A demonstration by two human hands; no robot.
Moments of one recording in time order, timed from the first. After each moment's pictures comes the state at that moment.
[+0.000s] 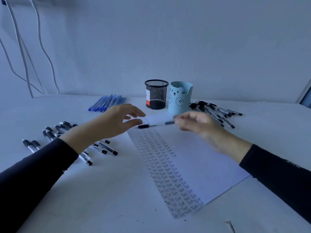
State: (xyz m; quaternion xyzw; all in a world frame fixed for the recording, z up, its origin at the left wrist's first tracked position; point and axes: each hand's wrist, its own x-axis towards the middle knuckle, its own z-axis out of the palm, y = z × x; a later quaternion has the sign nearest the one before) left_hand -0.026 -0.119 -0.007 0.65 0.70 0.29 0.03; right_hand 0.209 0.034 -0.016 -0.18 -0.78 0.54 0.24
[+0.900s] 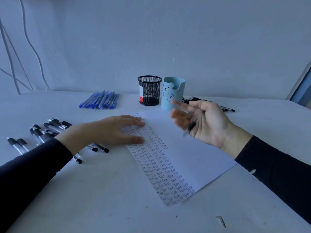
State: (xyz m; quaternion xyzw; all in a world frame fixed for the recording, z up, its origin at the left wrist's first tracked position) left_hand -0.019 -0.118 -0.019 0.65 0.74 0.11 0.13; right_hand 0.218 0.028 0.010 -0.17 -0.42 0.87 0.18
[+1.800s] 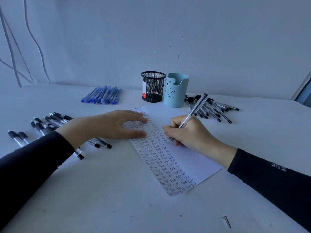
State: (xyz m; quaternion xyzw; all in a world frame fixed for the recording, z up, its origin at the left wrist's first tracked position) left_hand -0.017 -0.118 -0.015 0.66 0.73 0.11 0.13; right_hand 0.199 -0.001 -0.025 -0.25 -0.82 0.46 0.23
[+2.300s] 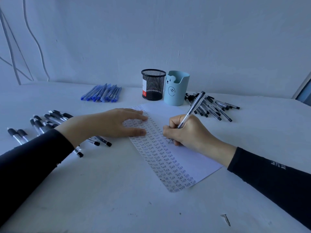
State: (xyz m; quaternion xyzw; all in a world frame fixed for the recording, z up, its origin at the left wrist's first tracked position) left_hand -0.015 -0.118 -0.015 0.65 0.74 0.11 0.12; right_hand 0.199 -0.004 -0.027 -0.24 -0.83 0.44 0.24
